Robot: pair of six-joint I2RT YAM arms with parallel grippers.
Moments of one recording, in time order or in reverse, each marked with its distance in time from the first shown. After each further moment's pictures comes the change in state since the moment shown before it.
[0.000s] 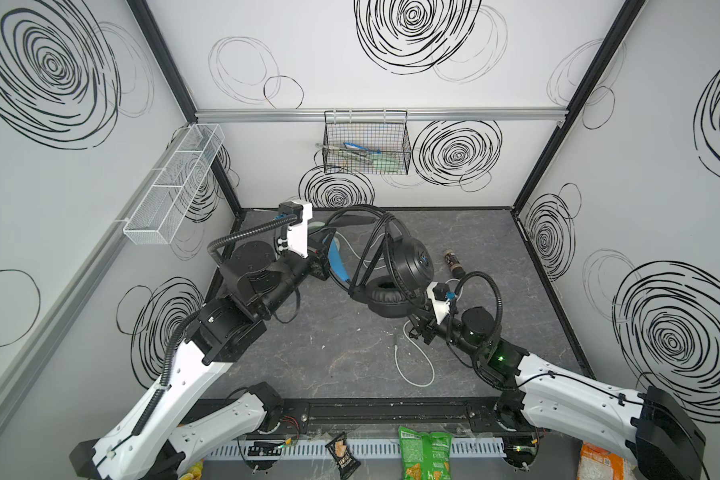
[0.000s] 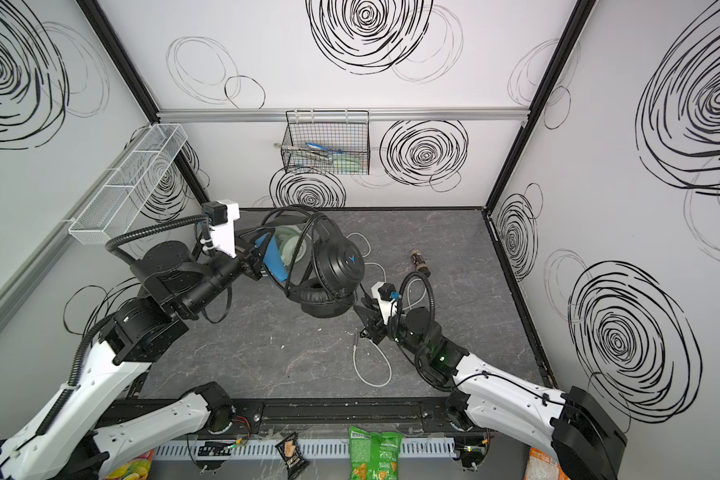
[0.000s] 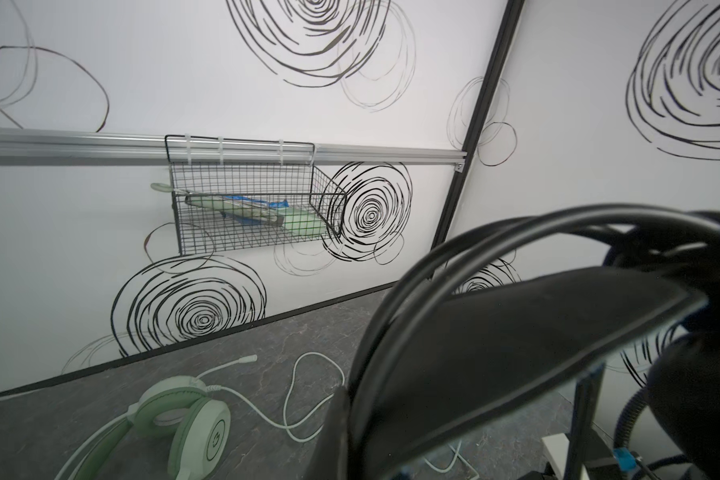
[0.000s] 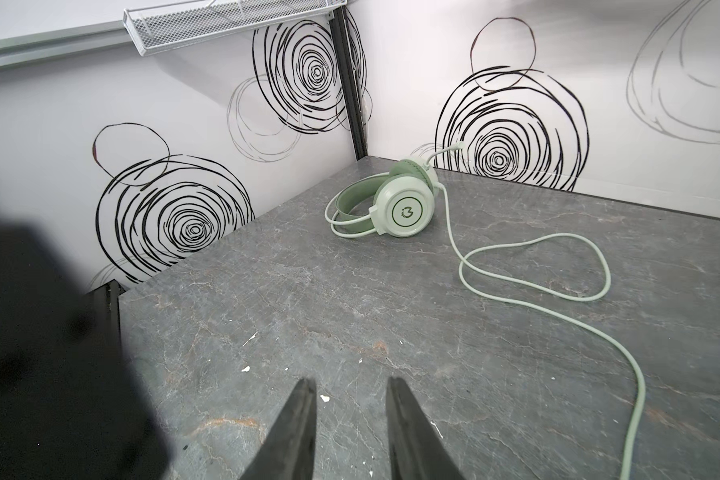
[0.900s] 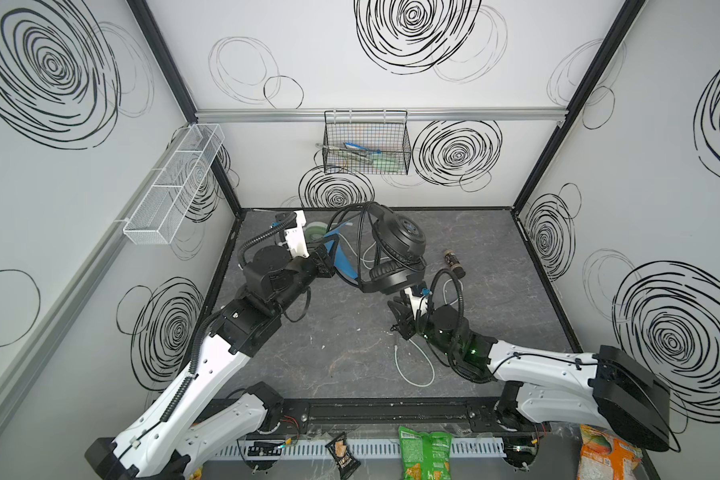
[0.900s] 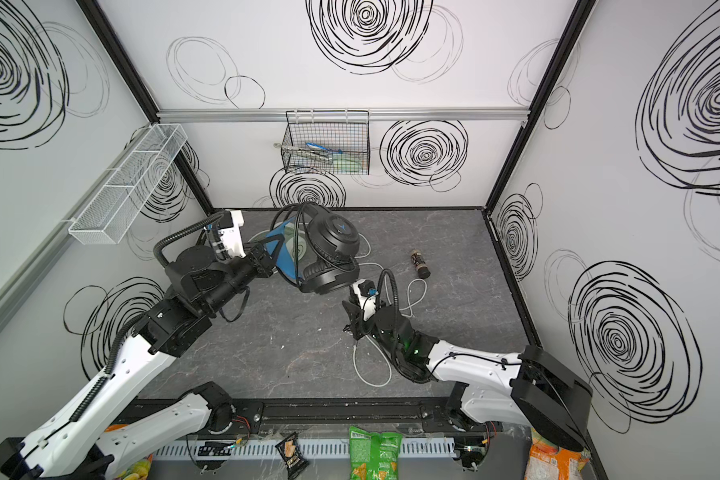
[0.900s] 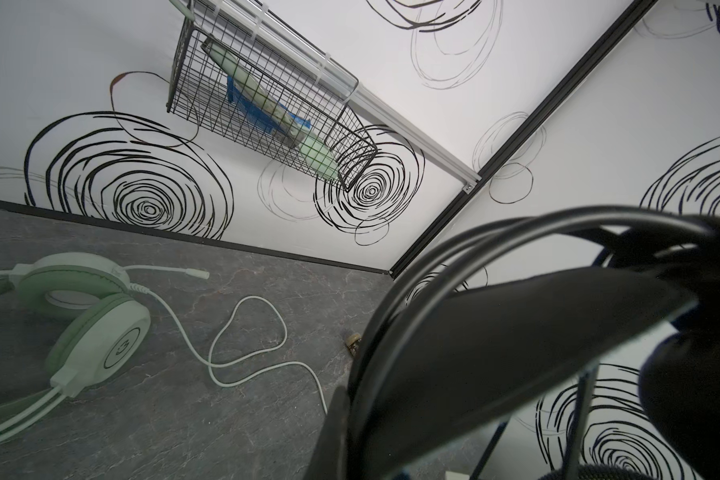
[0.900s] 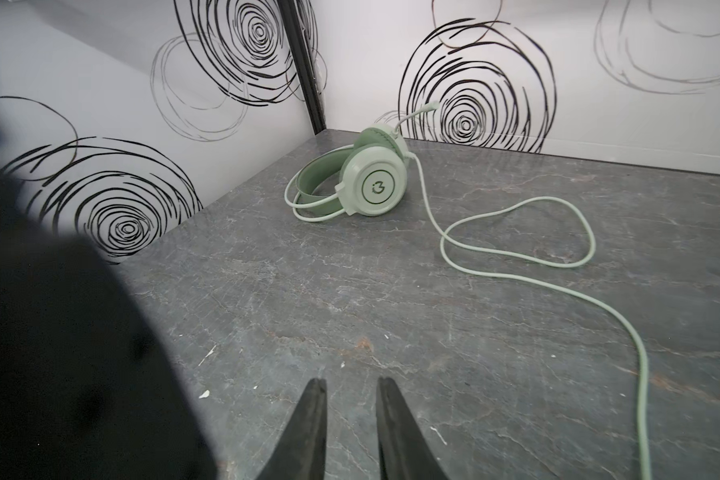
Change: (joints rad) left arm 0.068 0.005 -0.193 0.148 0.078 -0.436; right arm 0.188 0.340 0.134 0.089 0.285 0.062
